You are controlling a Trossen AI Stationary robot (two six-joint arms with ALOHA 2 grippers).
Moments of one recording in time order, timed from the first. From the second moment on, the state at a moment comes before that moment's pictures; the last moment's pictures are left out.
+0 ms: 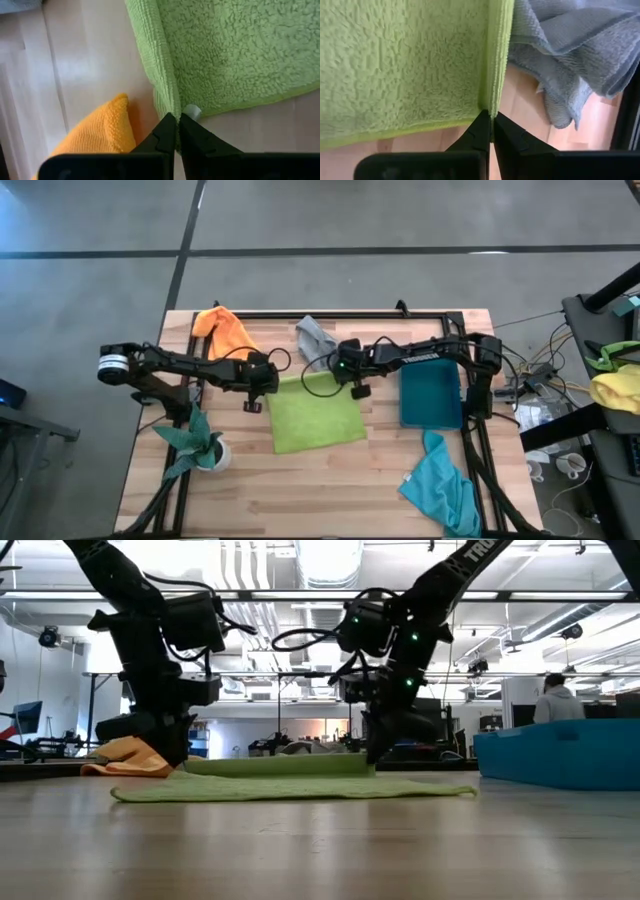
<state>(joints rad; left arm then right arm) 0.18 1.39 0.63 -0.45 -0.30 0.37 -0.22 1.89 1.14 -0.39 0.26 -0.59</state>
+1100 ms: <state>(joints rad) 0.17 1.44 0.64 -0.44 -0.18 0.35 -0.18 1.88 1.04 -0.26 0.30 -0.68</state>
